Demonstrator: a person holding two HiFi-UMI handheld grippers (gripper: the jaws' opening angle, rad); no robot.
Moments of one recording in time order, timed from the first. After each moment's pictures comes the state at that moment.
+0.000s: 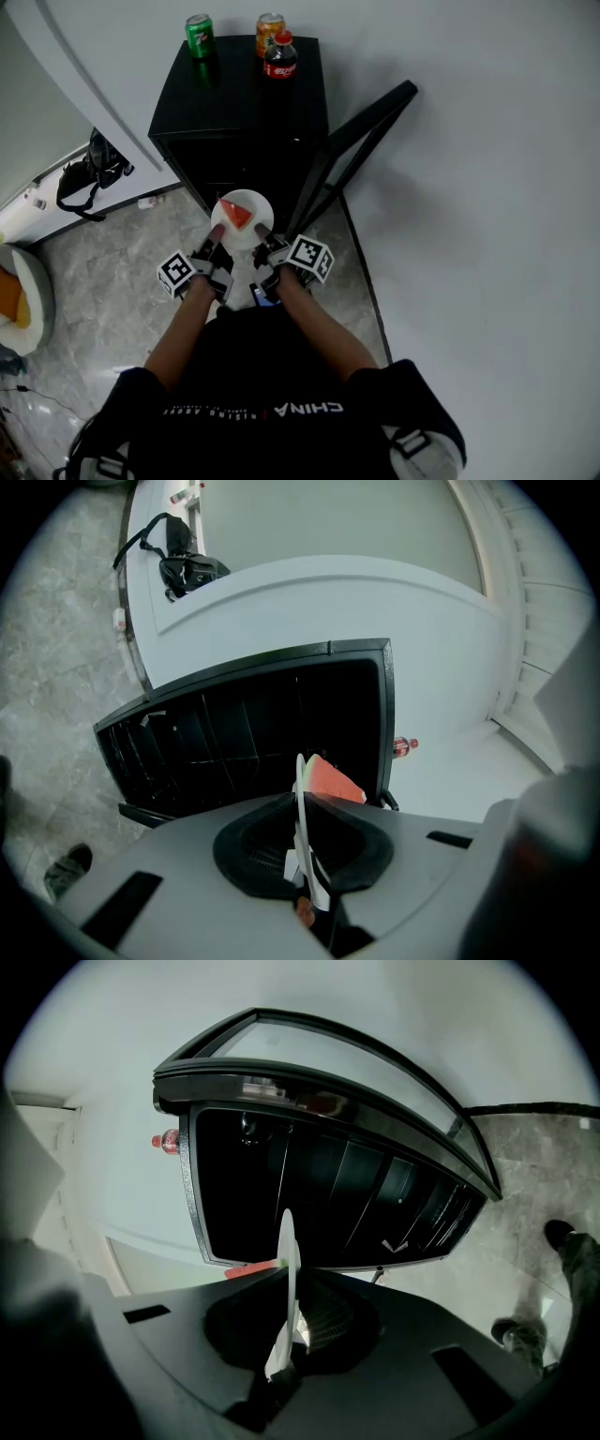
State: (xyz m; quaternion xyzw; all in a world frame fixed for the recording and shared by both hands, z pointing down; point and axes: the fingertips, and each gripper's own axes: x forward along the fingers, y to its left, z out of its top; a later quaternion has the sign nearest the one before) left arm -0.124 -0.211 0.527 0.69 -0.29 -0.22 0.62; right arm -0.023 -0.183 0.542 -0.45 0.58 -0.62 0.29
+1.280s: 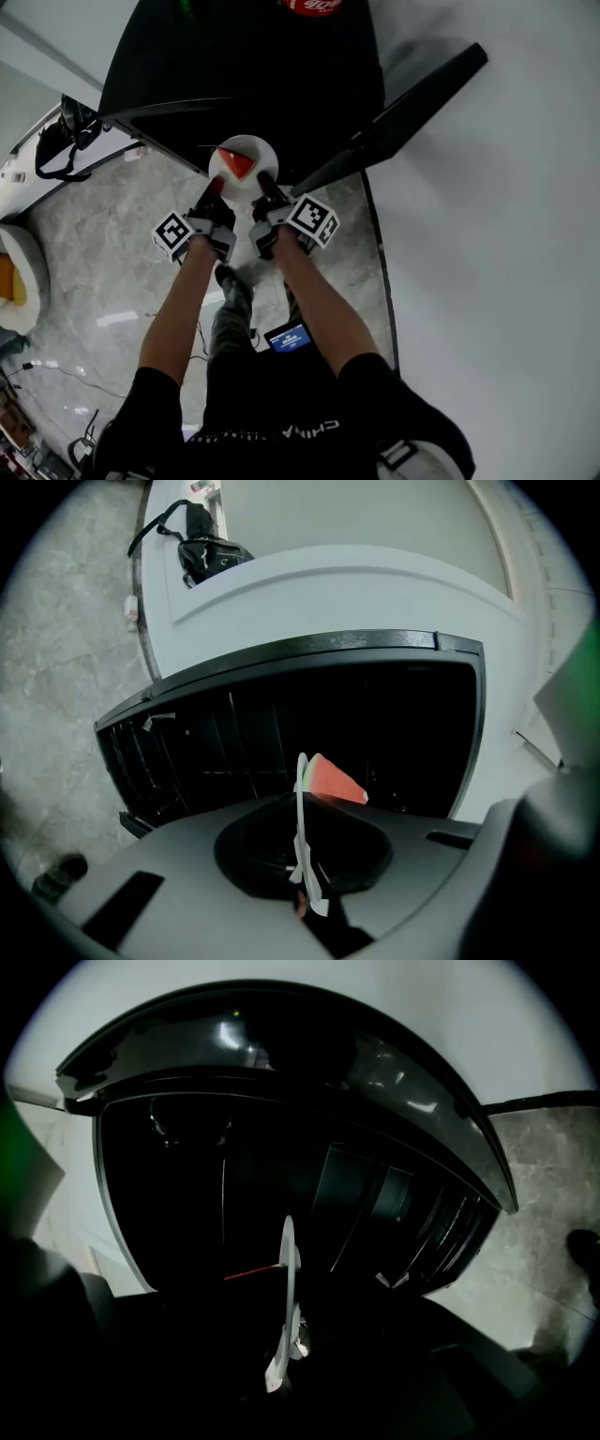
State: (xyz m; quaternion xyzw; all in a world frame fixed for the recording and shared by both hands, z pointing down) left arm -0.108 -0.315 0.631 0.66 -0.33 -0.22 0.64; right arm -0.004 -0.295 0.640 -0.48 0.56 -0.60 0.31
